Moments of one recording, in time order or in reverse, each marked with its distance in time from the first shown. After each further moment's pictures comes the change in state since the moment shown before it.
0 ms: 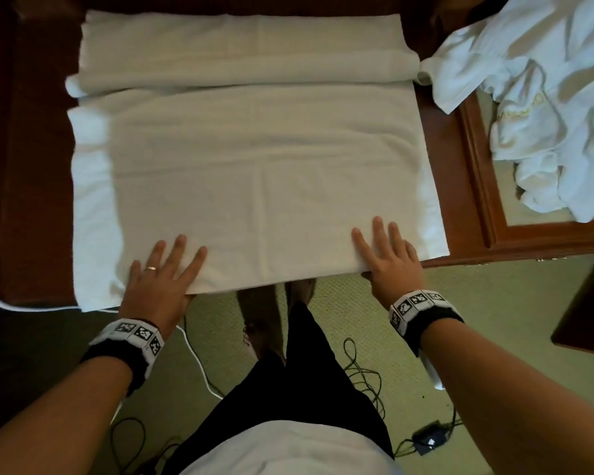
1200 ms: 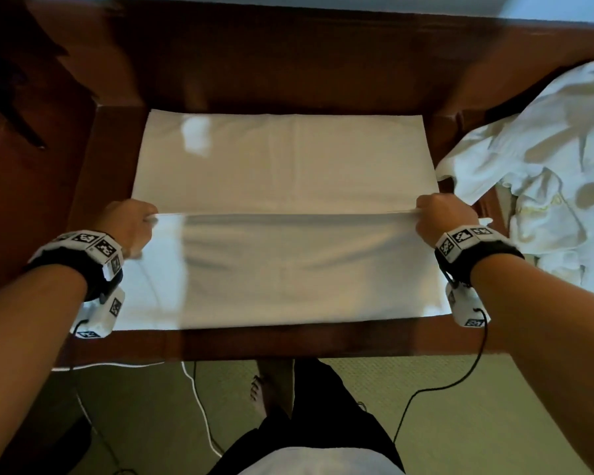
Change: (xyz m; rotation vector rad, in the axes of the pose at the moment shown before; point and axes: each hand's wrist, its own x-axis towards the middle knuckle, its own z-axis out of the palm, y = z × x) left_hand 0.147 -0.115 -0.183 -0.430 -0.033 -0.507; right_hand 0.176 0.049 -0.199 0.008 0.017 0.223
